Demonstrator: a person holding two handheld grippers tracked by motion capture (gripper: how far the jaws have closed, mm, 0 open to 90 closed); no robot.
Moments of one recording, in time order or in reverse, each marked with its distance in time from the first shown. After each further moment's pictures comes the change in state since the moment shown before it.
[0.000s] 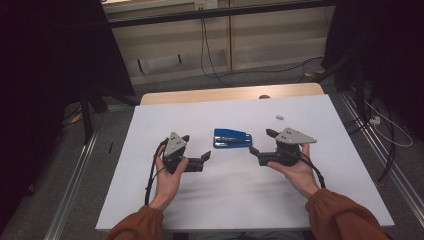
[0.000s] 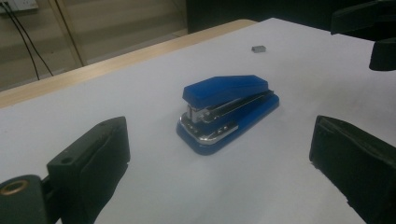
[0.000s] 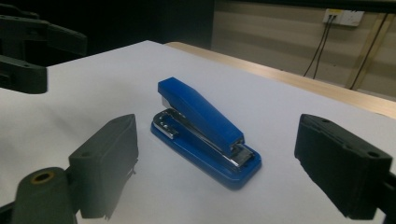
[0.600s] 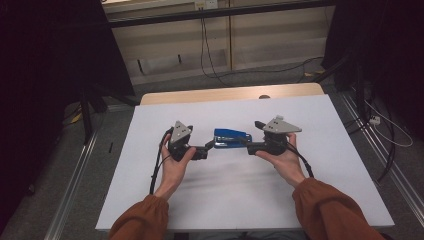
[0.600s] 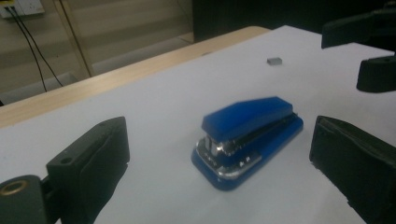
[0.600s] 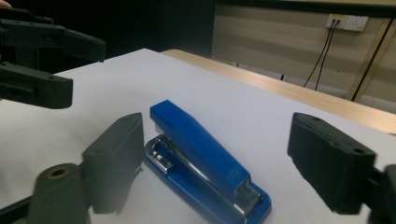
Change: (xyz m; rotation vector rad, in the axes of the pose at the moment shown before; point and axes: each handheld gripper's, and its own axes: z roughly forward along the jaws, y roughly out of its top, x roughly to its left) left arm 0.016 0.018 0.030 -0.012 0.012 -0.009; right arm -0.002 0.014 0.039 -0.012 0.005 0.004
